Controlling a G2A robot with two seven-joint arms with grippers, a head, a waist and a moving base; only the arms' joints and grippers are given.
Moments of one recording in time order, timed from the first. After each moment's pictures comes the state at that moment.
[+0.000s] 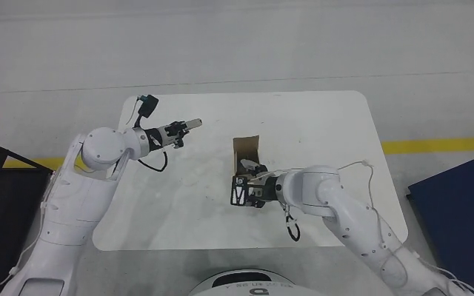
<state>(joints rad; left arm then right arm) 1.17 -0.99 -1.29 -1.65 0.03 0.27 -0.93 -1.27 -1.08 0.91 -1.97 -1.29 -0.74 0.81</state>
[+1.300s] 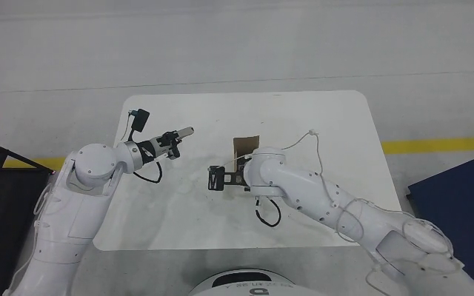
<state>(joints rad) 1.31 -0.98 -1.38 -1.70 -0.06 0.28 -0.89 -0.82 -1.25 0.48 -1.66 -1.13 -0.43 1.37</state>
